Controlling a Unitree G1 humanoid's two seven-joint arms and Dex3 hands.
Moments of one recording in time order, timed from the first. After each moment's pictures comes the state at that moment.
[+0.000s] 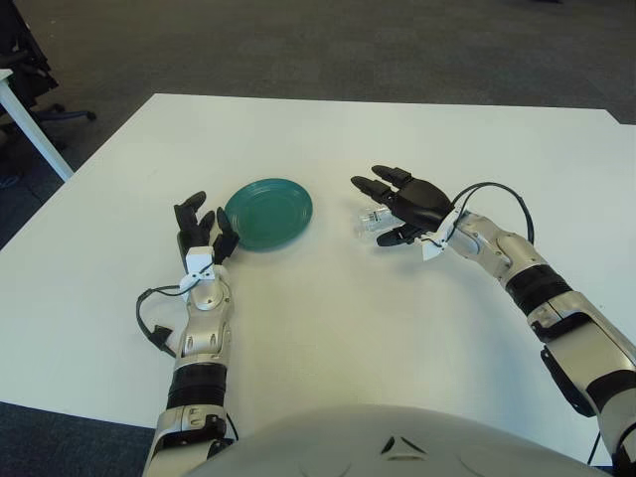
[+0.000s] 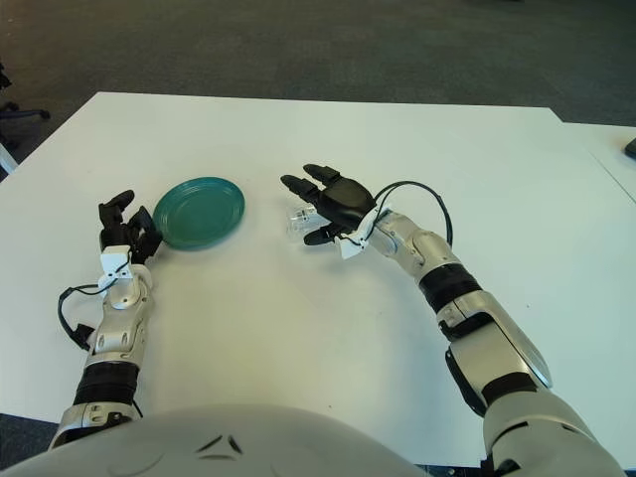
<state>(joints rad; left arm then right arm) -0.01 0.00 0.17 0.19 0.09 -0.13 0.37 -0.56 -0.47 0.53 0.59 -0.86 -0.61 -0.12</state>
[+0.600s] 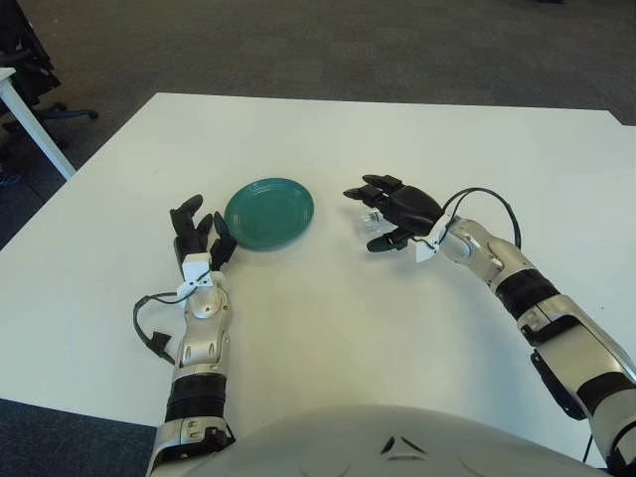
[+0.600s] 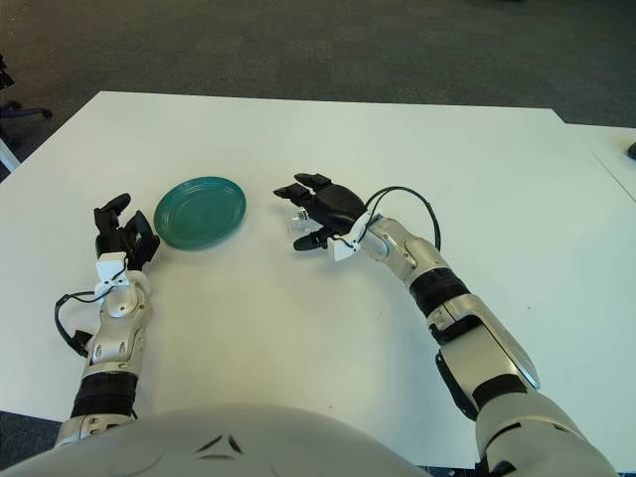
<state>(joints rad) 0.03 -0.01 0.18 0.14 0.09 -0.13 0.37 -0.53 -0.42 0.50 0.59 -0.70 -0.63 -0.04</state>
